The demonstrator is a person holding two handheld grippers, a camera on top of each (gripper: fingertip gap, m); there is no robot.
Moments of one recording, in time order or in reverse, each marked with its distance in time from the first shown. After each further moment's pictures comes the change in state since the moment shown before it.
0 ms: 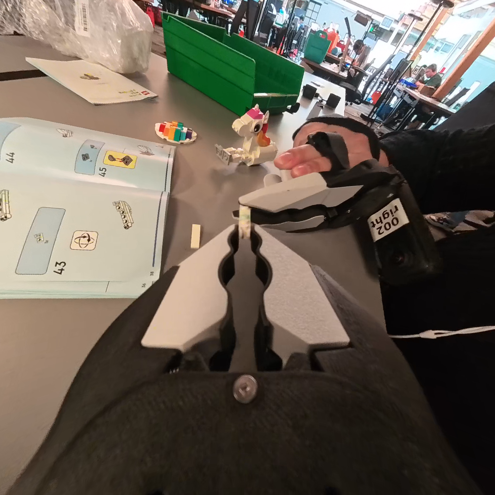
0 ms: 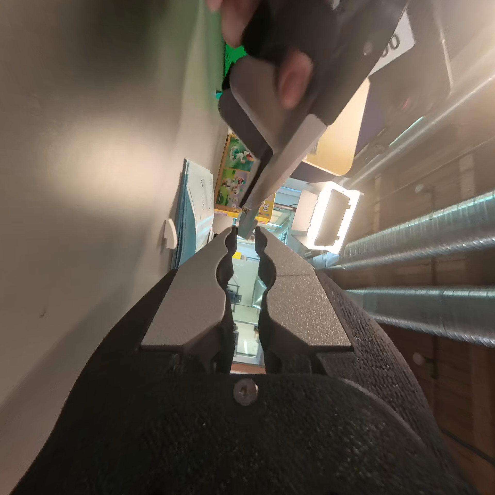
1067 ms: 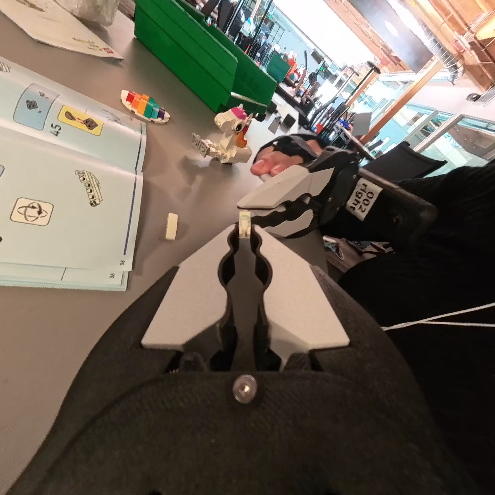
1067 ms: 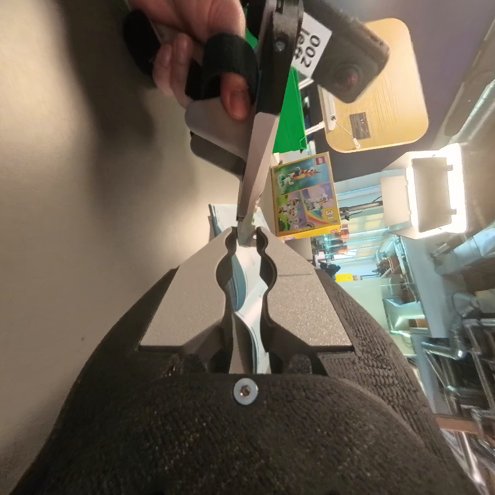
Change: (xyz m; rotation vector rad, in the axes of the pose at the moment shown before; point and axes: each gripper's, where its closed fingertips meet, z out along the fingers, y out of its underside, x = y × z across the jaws) left arm 0.005 0.000 -0.001 0.007 0.174 -0.248; right arm -0.002 -0.003 -0.011 0.176 -0.178 0.539
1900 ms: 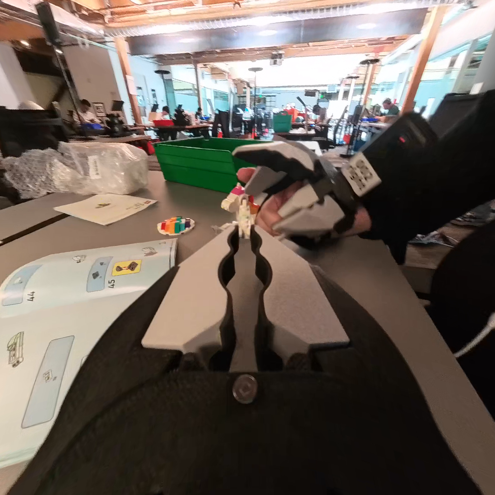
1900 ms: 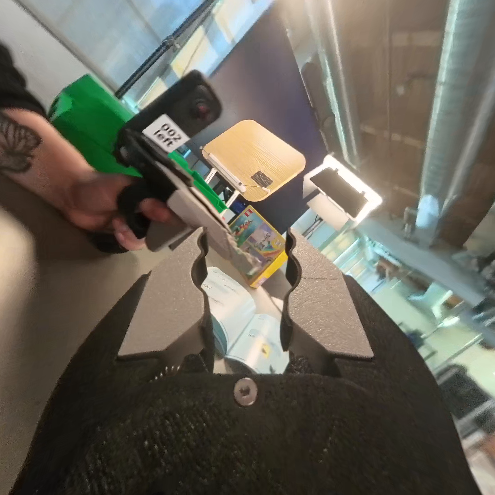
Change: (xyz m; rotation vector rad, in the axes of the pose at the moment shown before) left arm 0.014 -0.044 0.031 0.231 -0.062 0.563; right arm 0.069 0.001 -0.049 0.360 0.329 0.448
